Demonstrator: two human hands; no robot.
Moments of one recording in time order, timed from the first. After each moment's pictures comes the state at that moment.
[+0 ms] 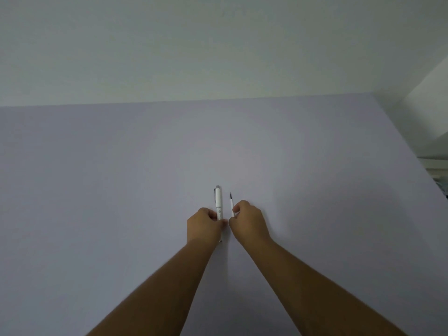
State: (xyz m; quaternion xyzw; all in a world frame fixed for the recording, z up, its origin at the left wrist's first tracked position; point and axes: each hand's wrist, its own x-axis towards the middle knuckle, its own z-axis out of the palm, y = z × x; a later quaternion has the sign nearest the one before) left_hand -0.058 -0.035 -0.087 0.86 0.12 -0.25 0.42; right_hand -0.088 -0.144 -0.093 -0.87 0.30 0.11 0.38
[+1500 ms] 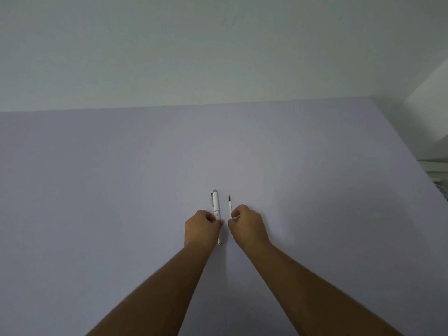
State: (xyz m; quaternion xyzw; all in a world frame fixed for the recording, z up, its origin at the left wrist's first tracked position) left_hand -0.050 -0.031 -0.097 0.89 0.09 -0.22 0.39; right_hand -0.087 -0.141 -0.089 -0.86 0.29 0.09 0.40
